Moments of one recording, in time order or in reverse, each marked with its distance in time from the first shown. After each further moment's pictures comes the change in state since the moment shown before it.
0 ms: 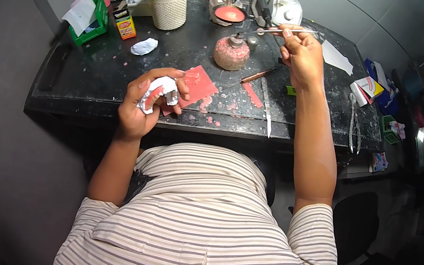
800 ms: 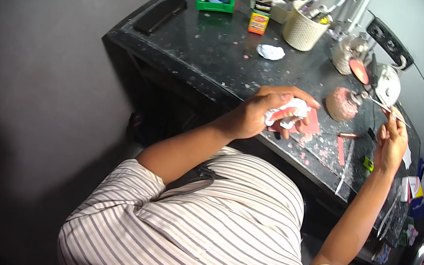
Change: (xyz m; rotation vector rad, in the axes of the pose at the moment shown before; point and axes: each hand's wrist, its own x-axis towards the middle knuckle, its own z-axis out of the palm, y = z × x) left_hand -0.003 0.000 0.000 -0.073 -0.020 -0.023; right_hand 0.018 0.020 -0.027 -0.012 0.002 -0.032
